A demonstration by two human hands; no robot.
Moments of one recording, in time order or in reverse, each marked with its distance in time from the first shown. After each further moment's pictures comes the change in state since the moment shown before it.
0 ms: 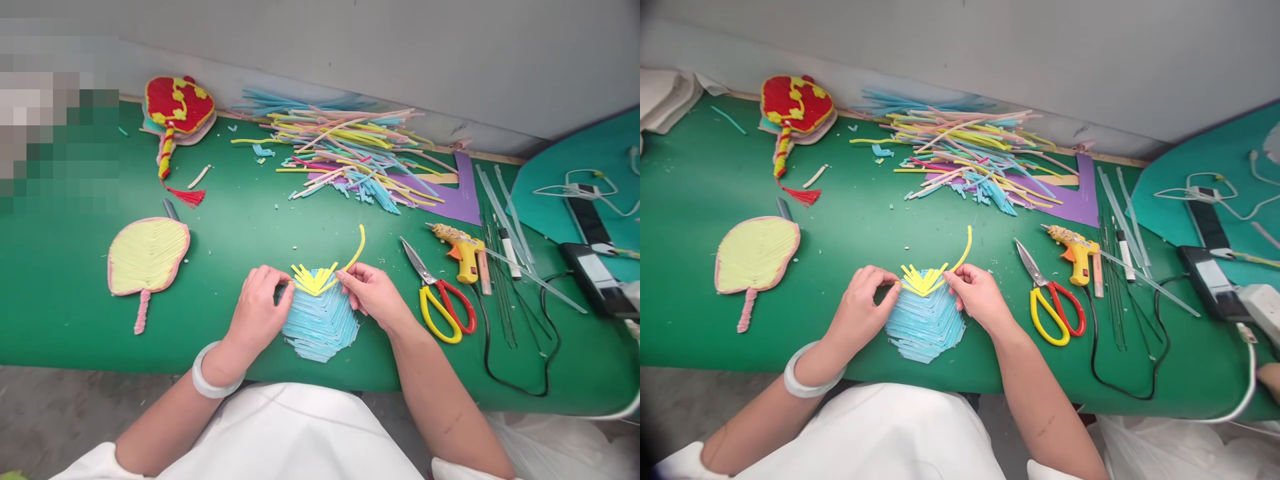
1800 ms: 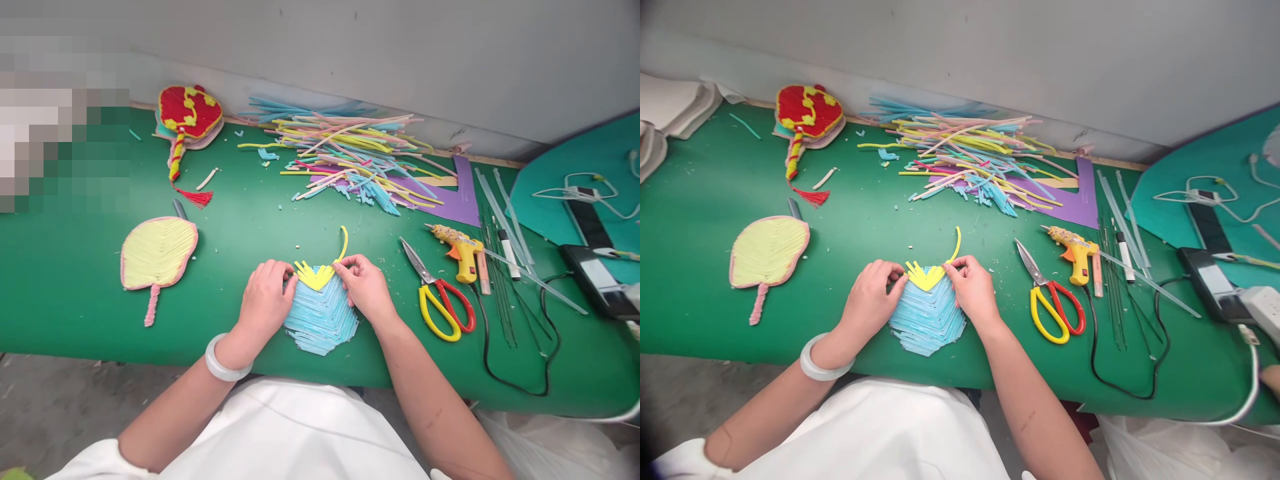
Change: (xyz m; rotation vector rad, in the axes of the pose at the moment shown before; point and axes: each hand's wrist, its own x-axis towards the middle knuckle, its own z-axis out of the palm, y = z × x) left_hand 0.007 0.001 0.009 0.182 0.018 0.000; right_hand 0.009 0.006 0.015 -0.156 0.213 -0.128
